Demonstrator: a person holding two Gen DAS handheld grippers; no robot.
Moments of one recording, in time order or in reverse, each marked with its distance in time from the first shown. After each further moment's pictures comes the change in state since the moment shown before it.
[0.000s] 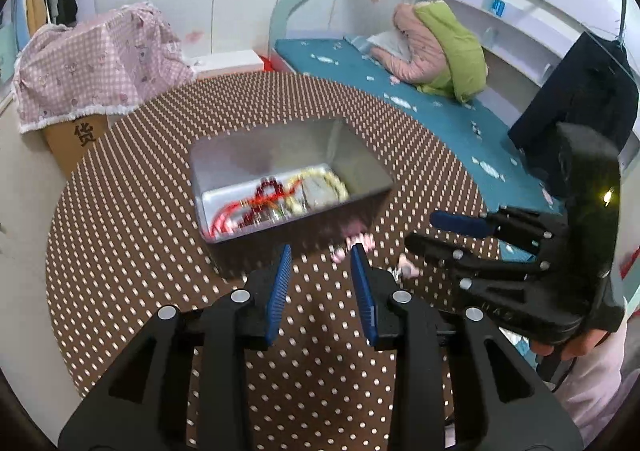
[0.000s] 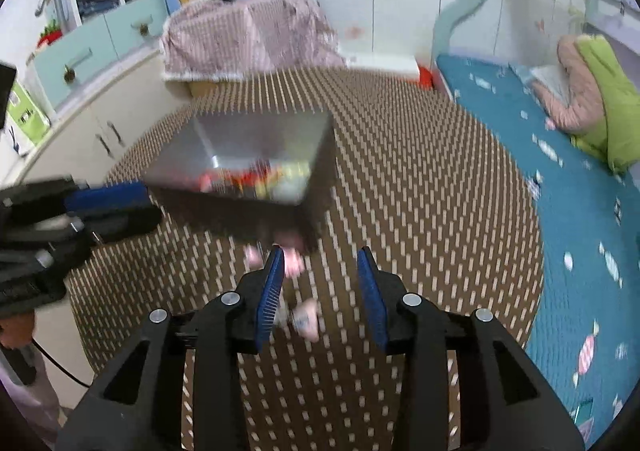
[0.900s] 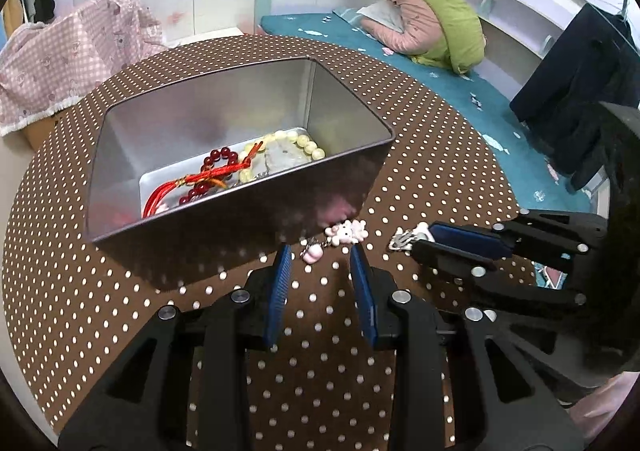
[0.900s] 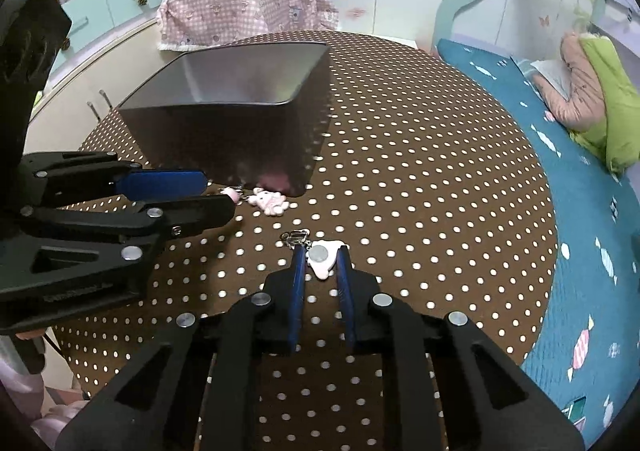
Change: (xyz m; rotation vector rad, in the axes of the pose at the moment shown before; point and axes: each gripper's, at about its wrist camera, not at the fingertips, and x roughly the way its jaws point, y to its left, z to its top) left arm 0.074 -0.020 -0.006 0.048 0.069 -0.010; right arm 0.015 -0.008 -0.017 -0.040 0.018 -0.031
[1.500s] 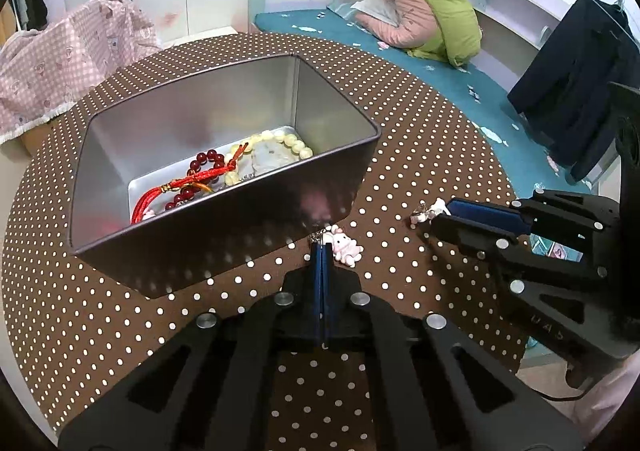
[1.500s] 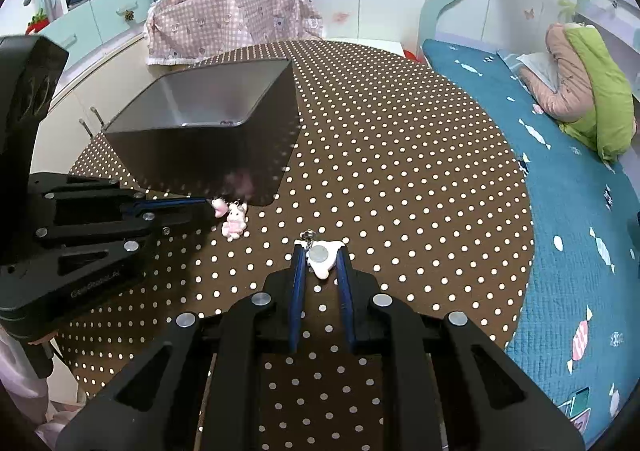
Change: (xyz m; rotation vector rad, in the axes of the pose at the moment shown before) left arm 0.004 -0.012 0.005 0.019 0.010 -0.004; right arm -0.016 -0.015 0.000 0.040 -0.036 -0.009
